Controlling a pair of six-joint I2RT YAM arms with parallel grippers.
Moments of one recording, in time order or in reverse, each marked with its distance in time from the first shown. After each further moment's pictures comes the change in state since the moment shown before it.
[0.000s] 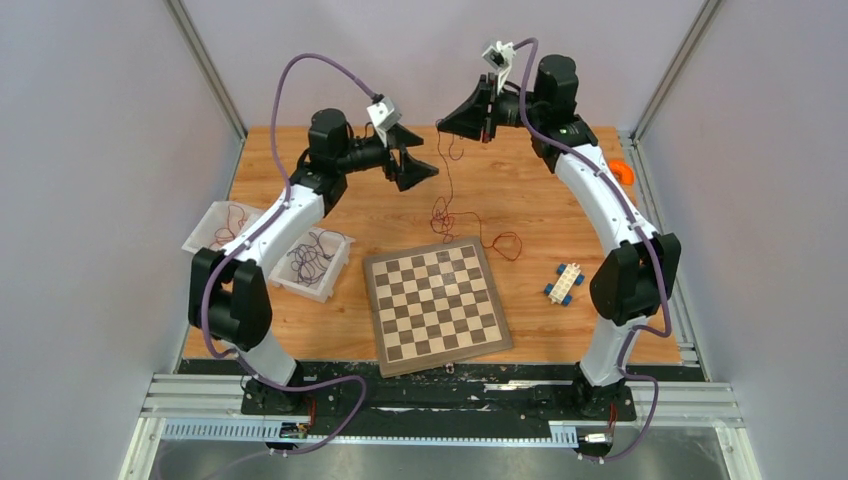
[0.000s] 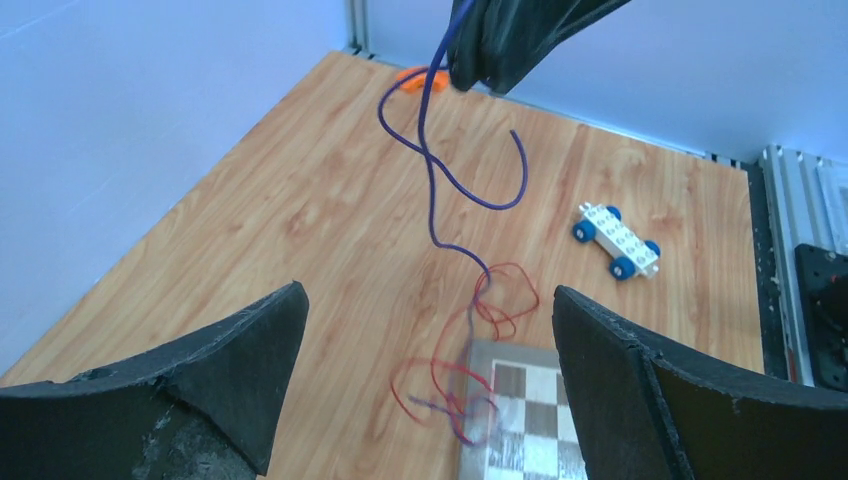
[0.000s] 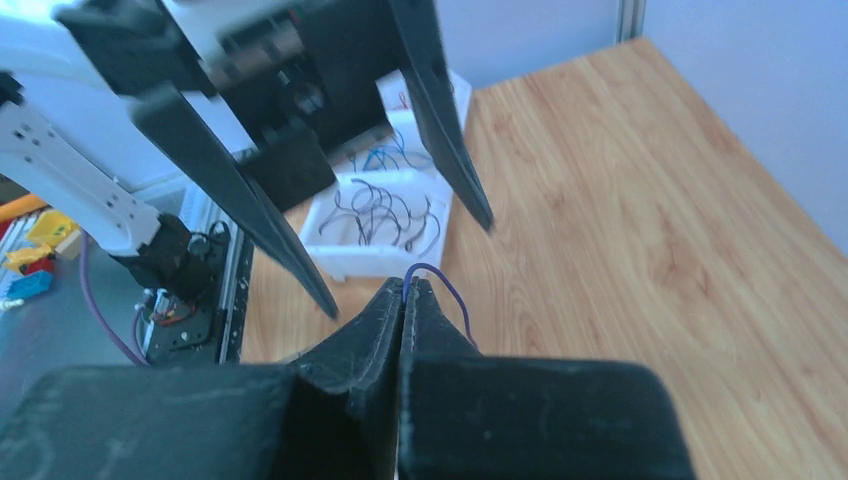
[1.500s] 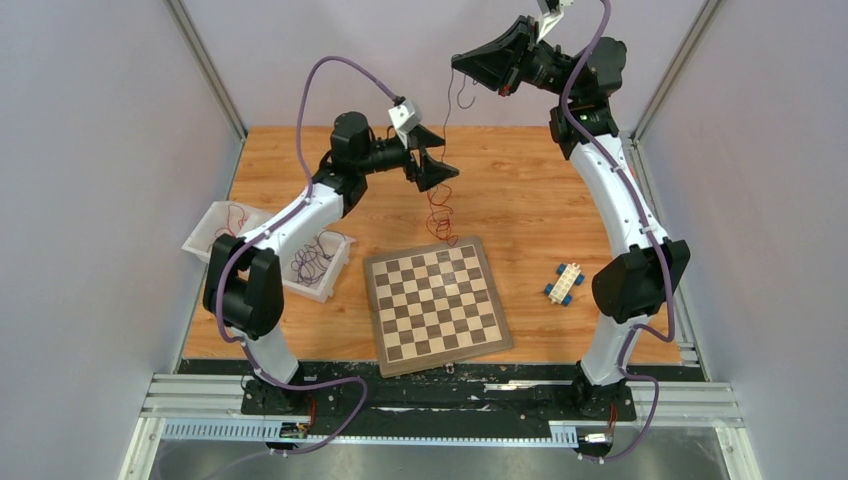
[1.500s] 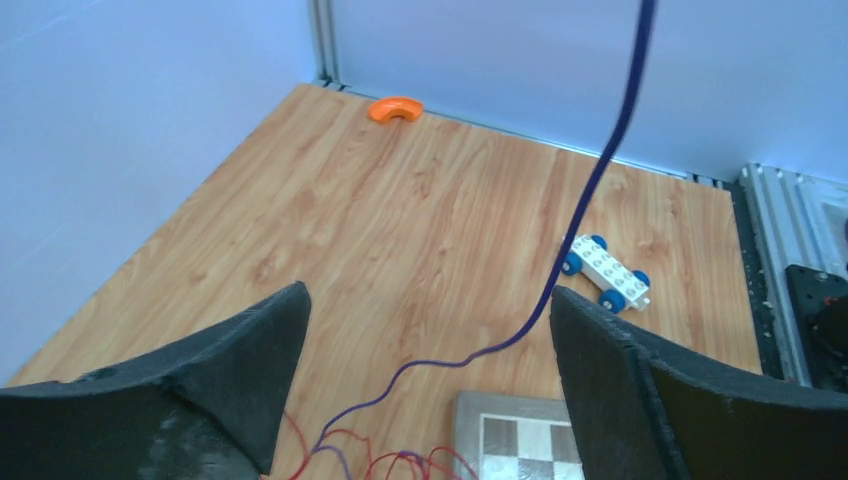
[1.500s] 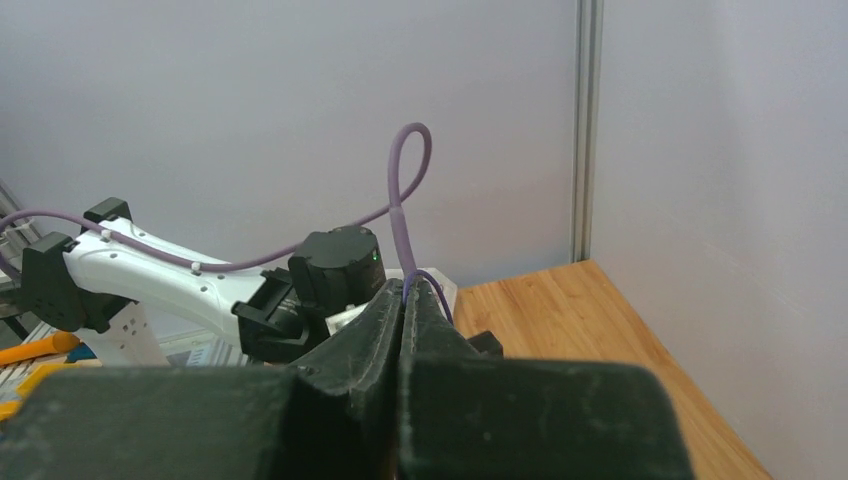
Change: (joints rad) left arm -0.087 0.093 0.011 0.189 -0.038 -0.082; right arm -0.038 0.009 0.187 0.518 0.120 0.532
